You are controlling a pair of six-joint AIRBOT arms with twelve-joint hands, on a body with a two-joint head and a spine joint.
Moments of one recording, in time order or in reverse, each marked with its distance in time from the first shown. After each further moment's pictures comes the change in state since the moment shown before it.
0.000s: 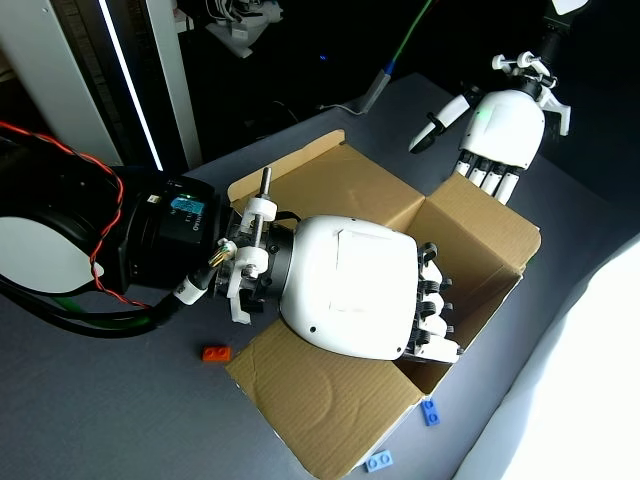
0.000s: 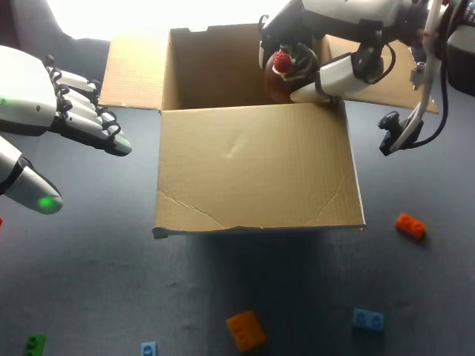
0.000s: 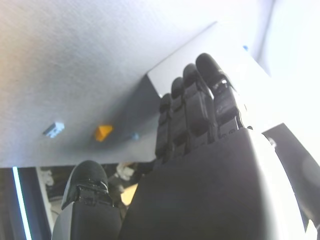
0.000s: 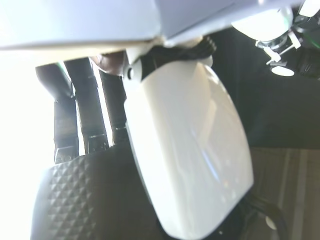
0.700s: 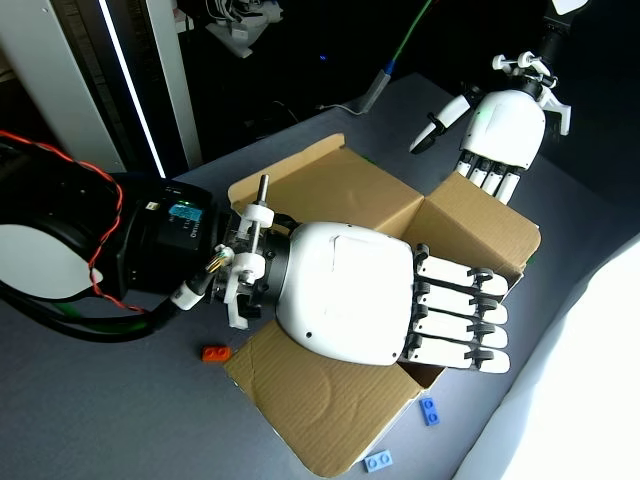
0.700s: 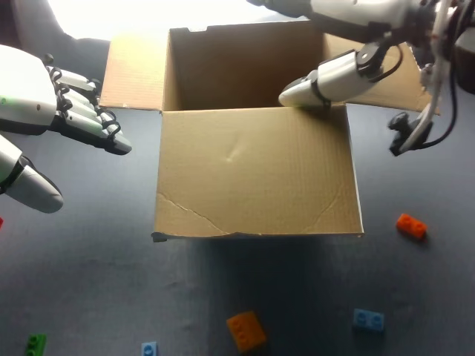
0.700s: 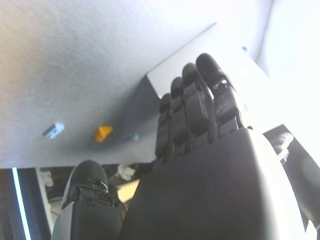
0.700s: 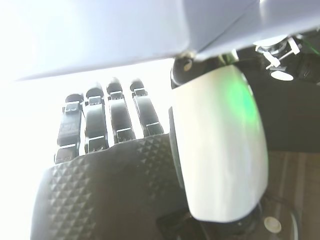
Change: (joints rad) left arm 0.000 0.000 0.000 -0.003 0.006 0.000; right arm -0.003 0.032 -0.006 -0.004 -0.016 -0.003
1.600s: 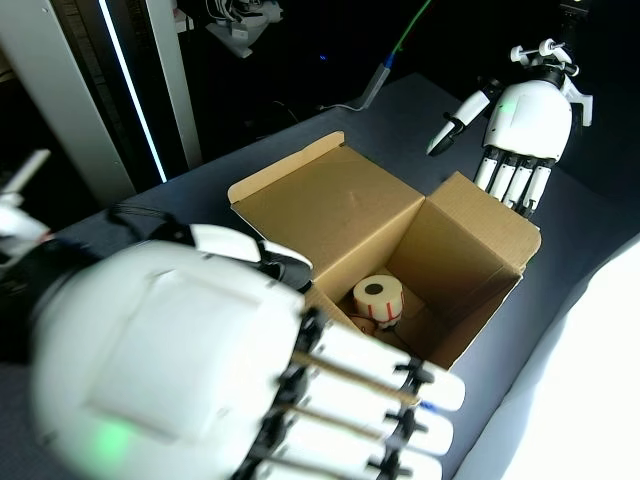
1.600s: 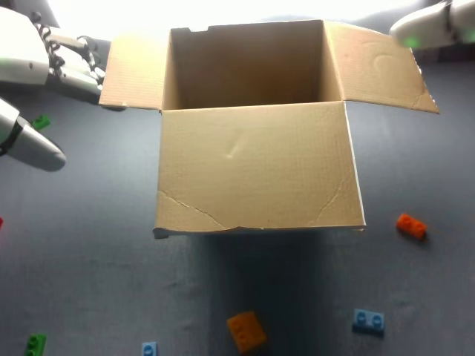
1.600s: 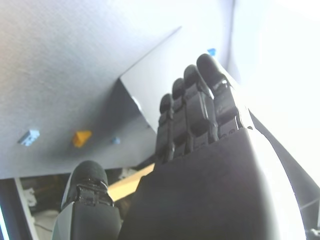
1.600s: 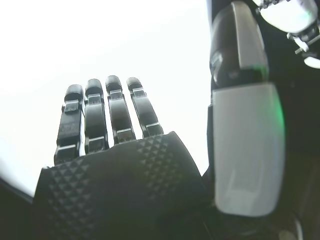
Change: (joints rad) left arm -0.101 -0.004 0.043 0.003 0.026 0.007; right arm 0.167 0.356 -0.179 -0.002 -0.229 -0.034
